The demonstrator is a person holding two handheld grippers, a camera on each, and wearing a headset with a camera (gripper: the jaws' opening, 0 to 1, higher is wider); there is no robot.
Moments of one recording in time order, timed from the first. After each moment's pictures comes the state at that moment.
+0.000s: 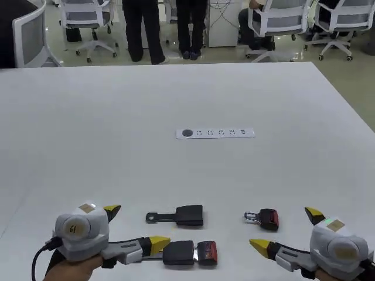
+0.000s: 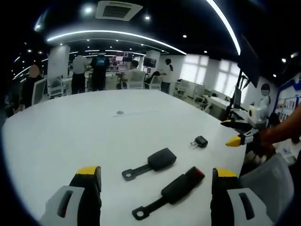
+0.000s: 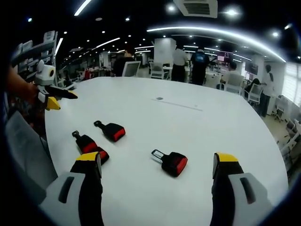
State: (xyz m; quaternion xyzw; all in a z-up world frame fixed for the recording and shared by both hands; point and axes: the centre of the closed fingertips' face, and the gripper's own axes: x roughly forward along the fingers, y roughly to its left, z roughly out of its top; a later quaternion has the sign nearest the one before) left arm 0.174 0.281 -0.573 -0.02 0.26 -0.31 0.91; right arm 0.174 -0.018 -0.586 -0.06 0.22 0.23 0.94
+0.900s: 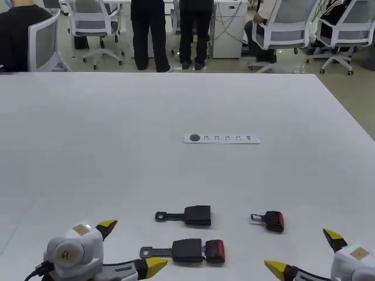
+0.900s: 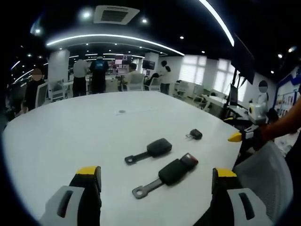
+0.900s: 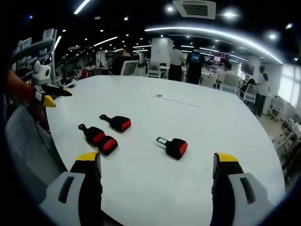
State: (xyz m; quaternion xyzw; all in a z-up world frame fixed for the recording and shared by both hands) left arm 0.124 0.301 -0.566 0.00 0.25 -0.31 0.92; right arm 0.126 -0.025 -0.581 -0.07 0.23 0.21 0.95
